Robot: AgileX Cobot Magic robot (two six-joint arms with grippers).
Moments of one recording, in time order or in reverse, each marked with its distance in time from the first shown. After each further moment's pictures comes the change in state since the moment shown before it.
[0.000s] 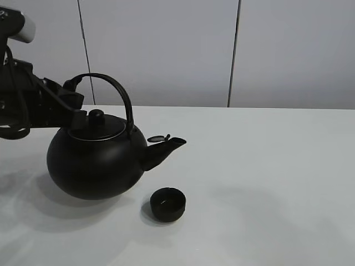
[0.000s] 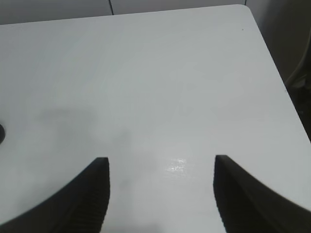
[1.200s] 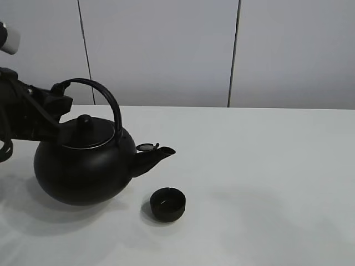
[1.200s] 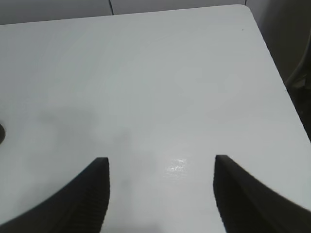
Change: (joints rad) left arm 0.003 0.000 0.090 -0.028 -0.155 0.096; right arm 0.000 0.000 0.000 0.000 0.000 0.000
